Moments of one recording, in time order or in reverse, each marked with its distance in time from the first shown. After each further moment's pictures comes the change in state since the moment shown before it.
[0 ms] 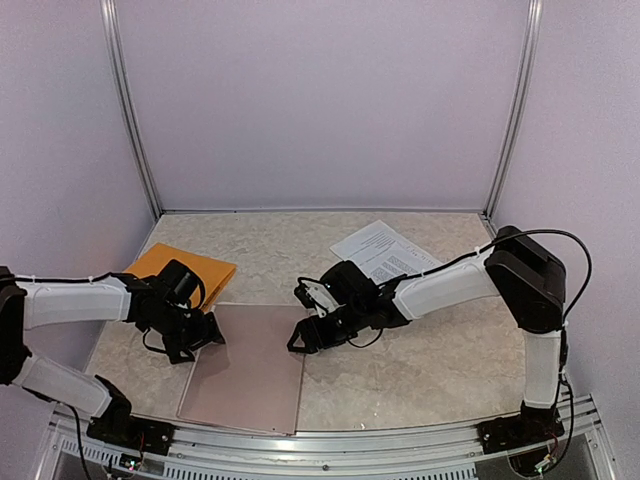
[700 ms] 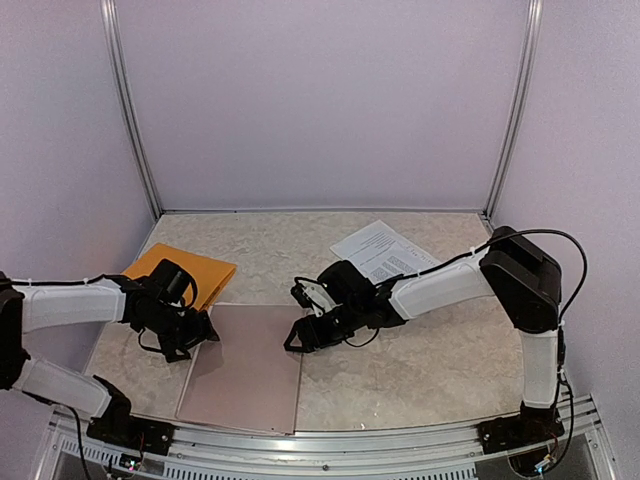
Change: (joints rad) left arm 0.062 -0.044 -0.038 0.000 0.005 0.032; right arm 0.000 0.028 0.027 0.017 -0.028 0.003
